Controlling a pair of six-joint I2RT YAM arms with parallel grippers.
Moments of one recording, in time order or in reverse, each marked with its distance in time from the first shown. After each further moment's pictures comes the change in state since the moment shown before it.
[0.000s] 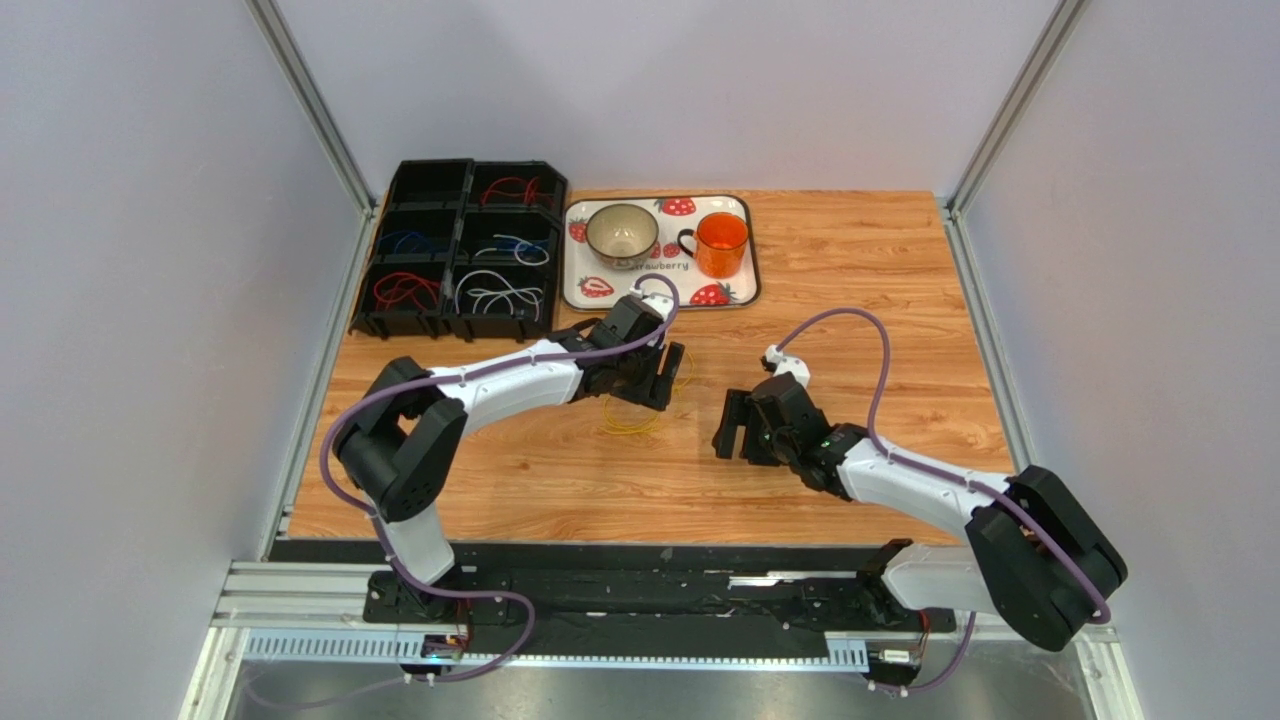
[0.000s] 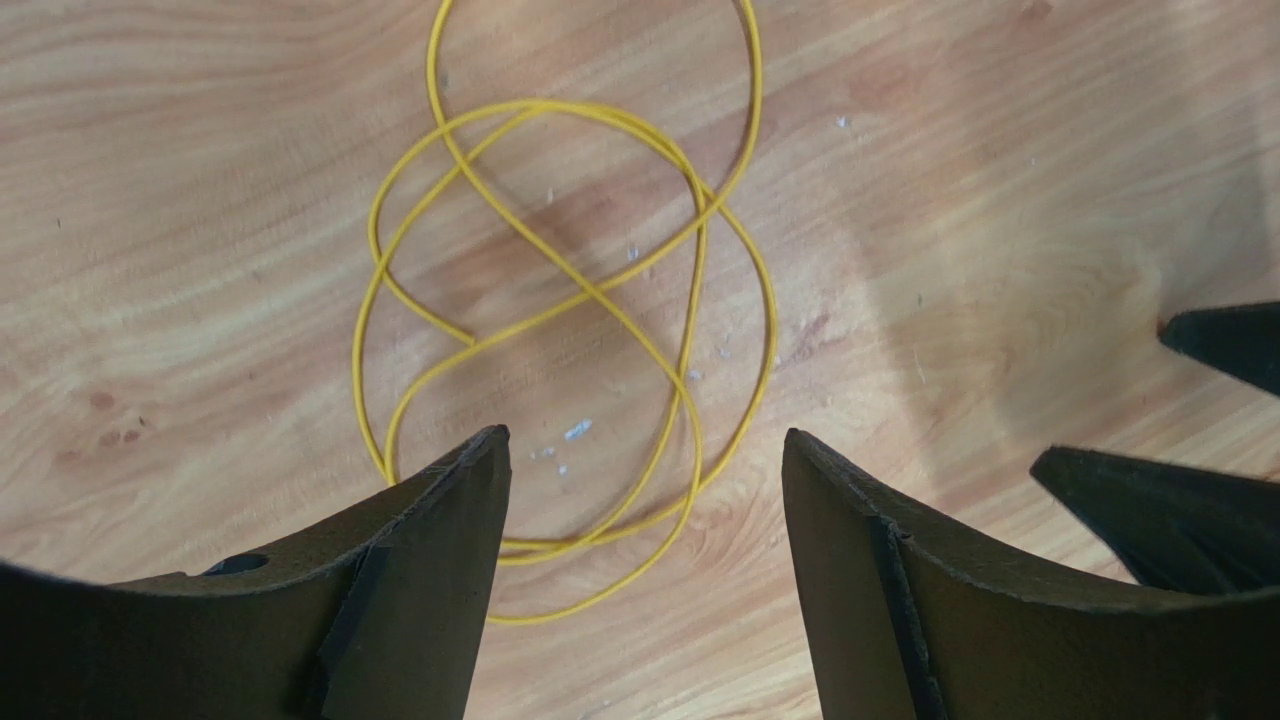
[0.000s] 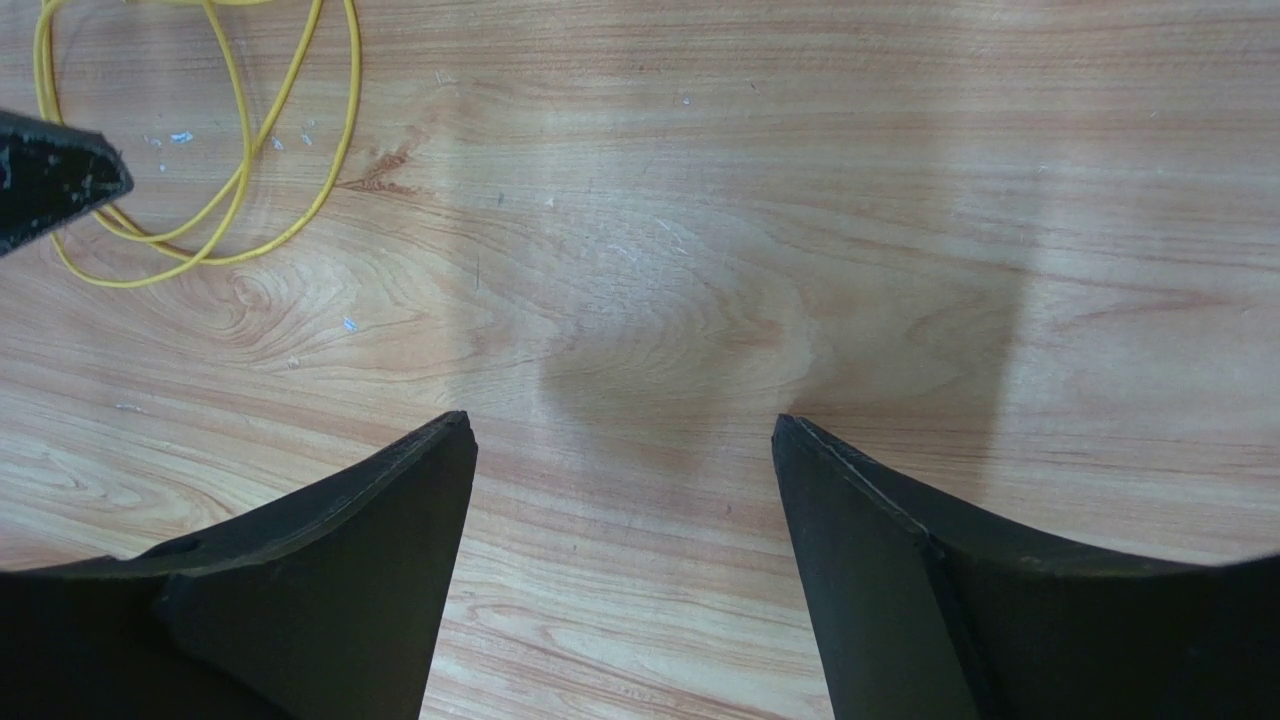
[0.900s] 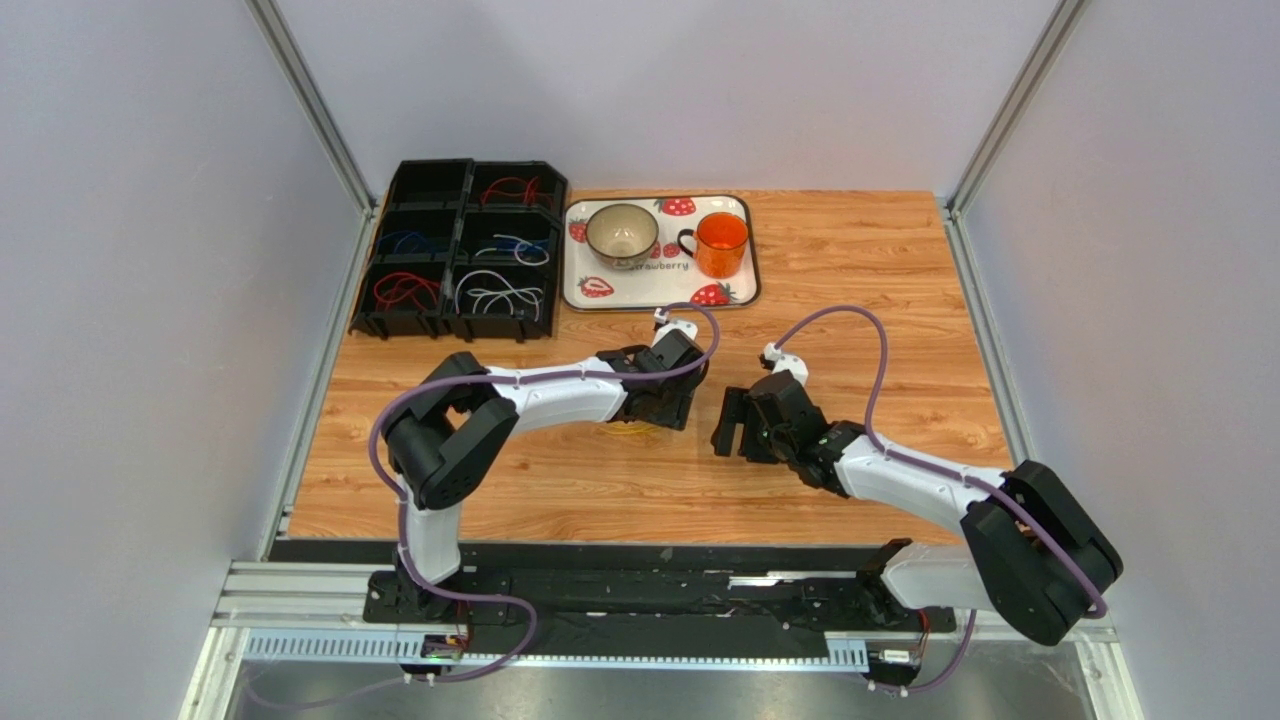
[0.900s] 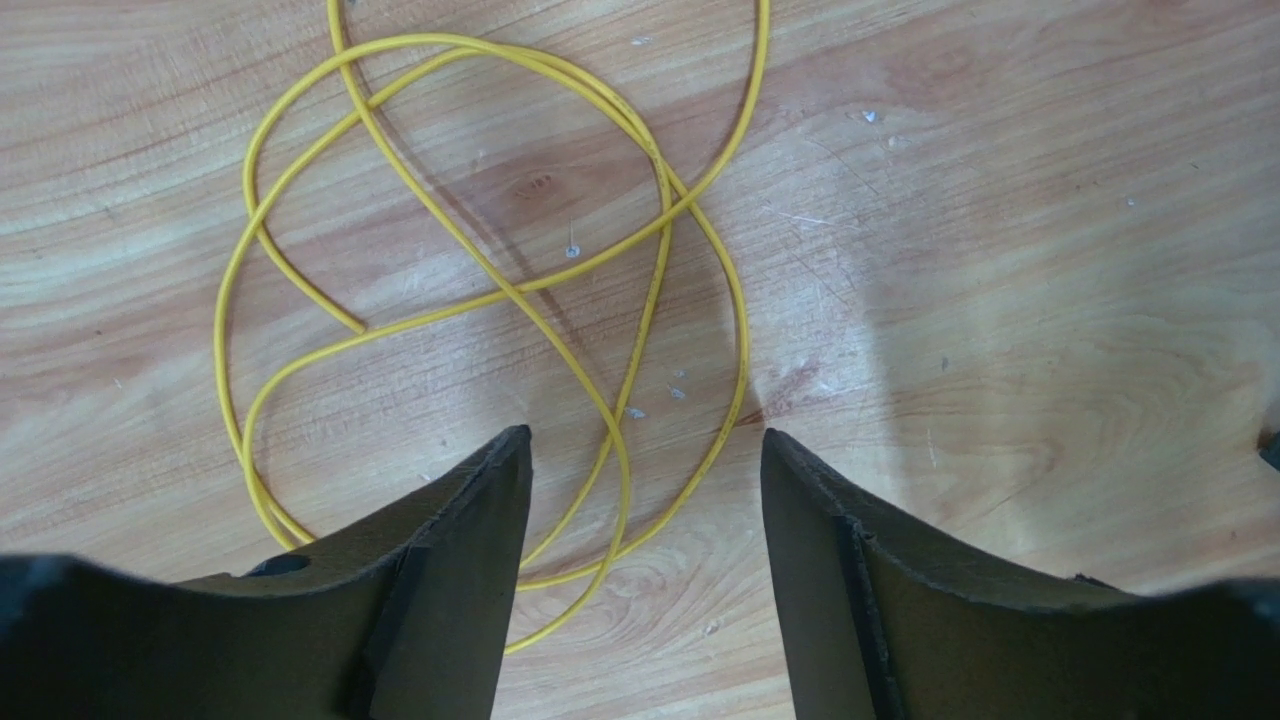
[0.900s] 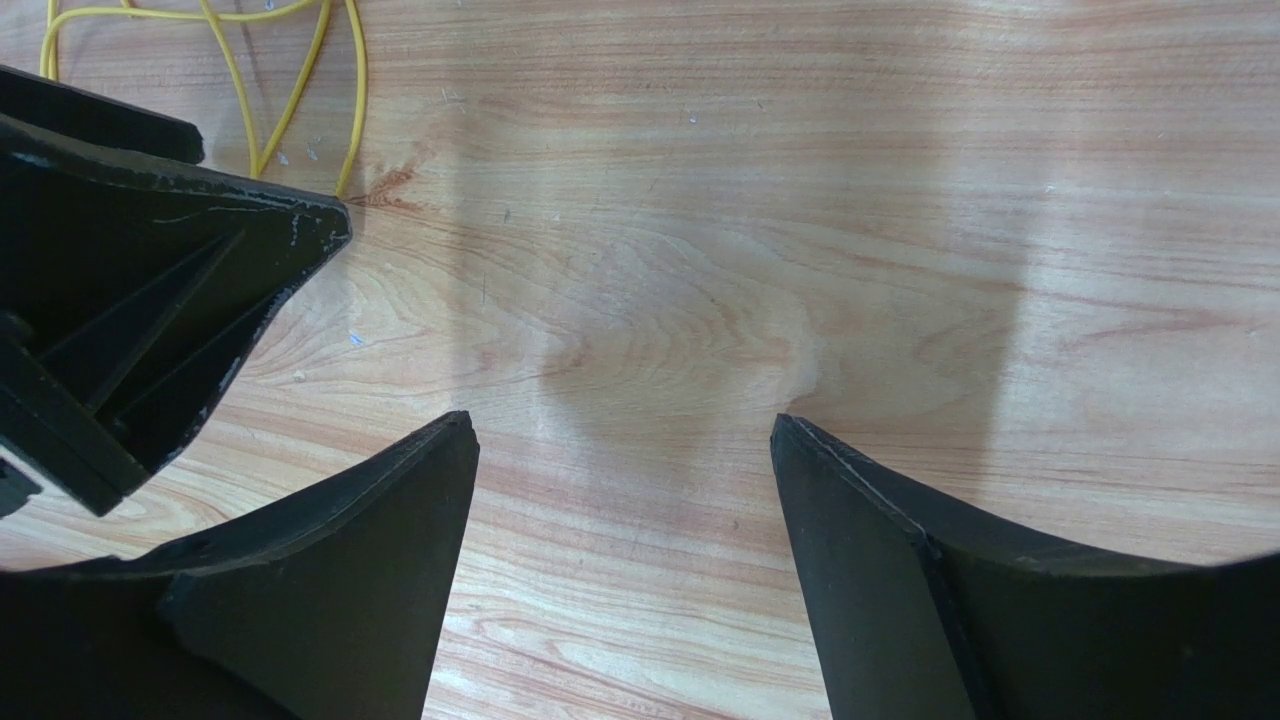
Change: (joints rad) left arm -0.143 0.166 0.087 -0.031 -0.234 -0.161; right arm -0.002 0.023 0.014 0.008 0.000 0.000
